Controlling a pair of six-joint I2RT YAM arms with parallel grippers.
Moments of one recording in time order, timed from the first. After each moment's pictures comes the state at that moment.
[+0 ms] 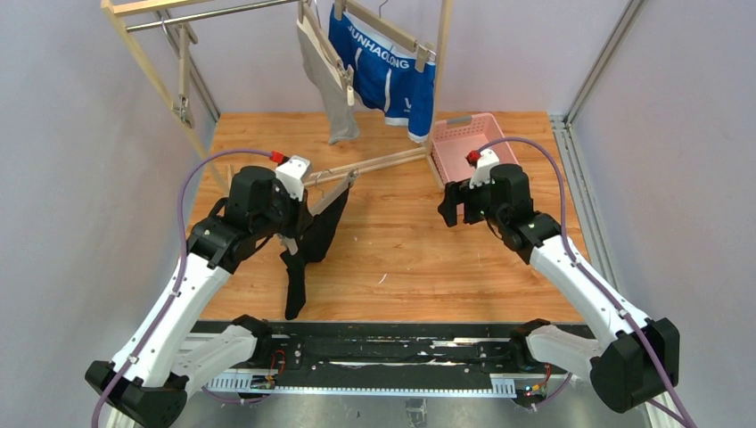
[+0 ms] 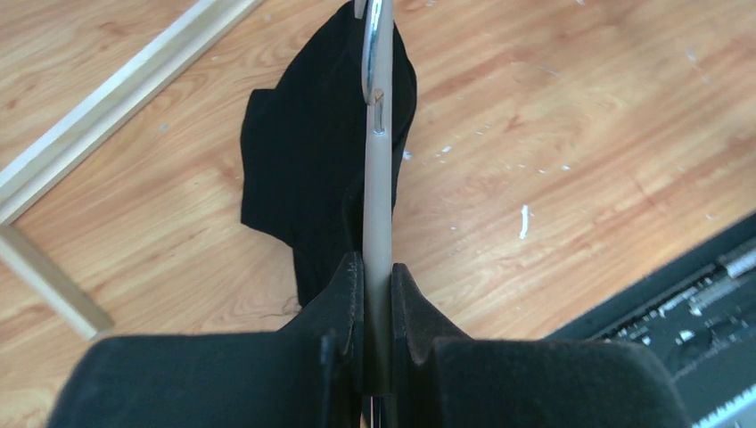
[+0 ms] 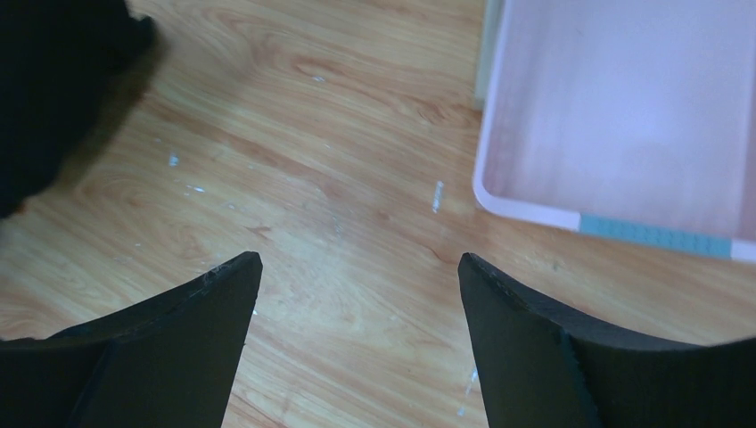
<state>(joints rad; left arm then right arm) -0.43 0.92 1.07 -0.76 0.08 -0.03 0.41 1.09 0.85 -0.29 -0.11 0.10</state>
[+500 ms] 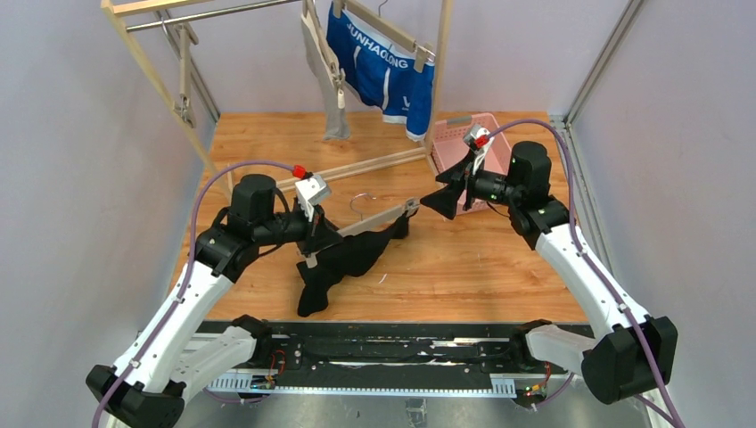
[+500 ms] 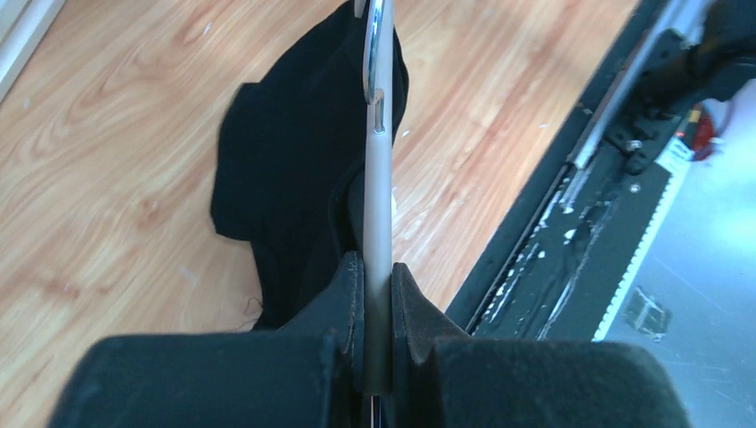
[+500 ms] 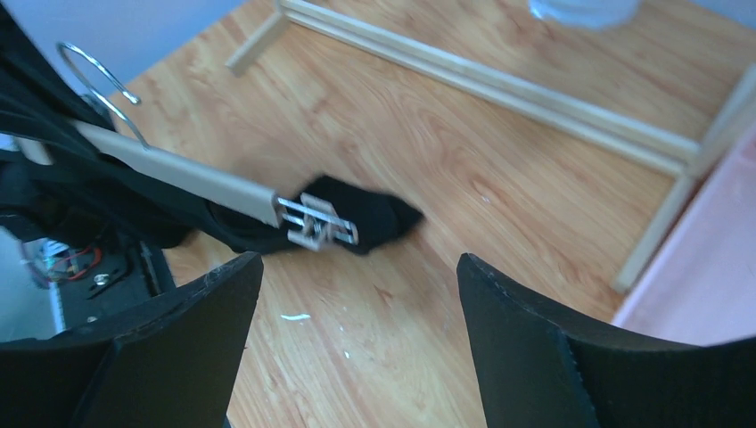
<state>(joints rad) -0.44 0.87 0.95 -0.65 0.58 0.09 0.31 1.13 0.97 -0.11 -0.77 0.03</state>
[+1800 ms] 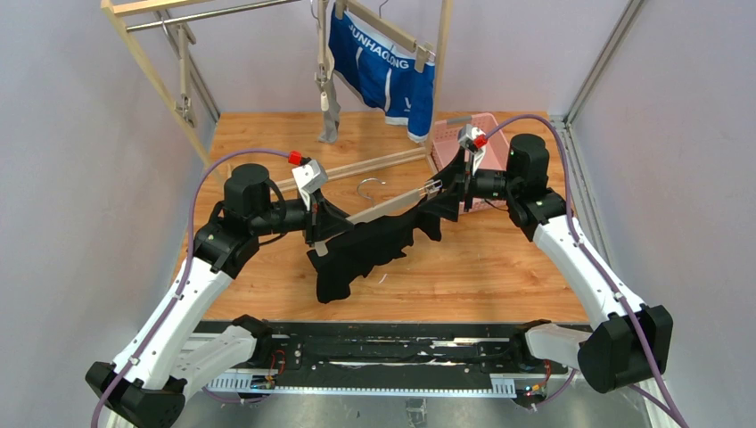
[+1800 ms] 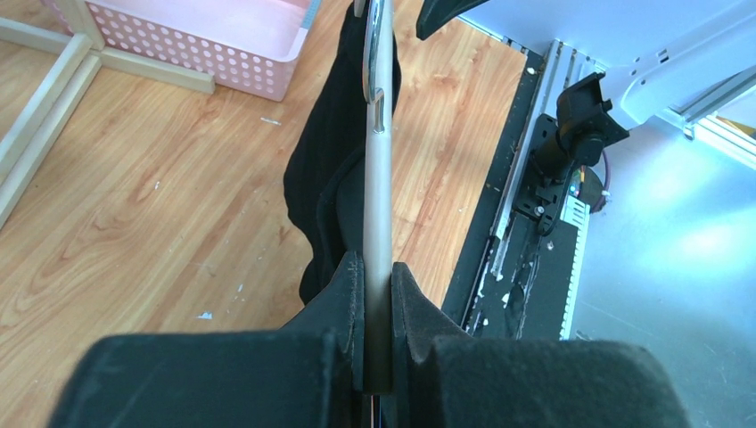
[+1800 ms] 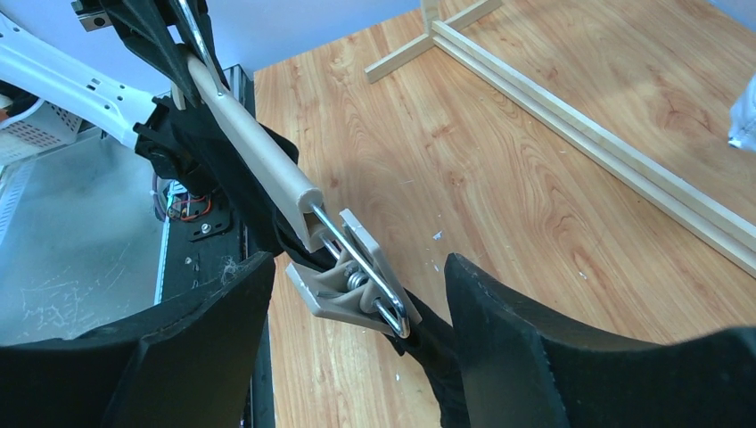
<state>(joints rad) -0.44 0.89 1.00 -0.44 0.76 -0.01 0.29 1.19 1.02 -0.09 -1.09 0.00</state>
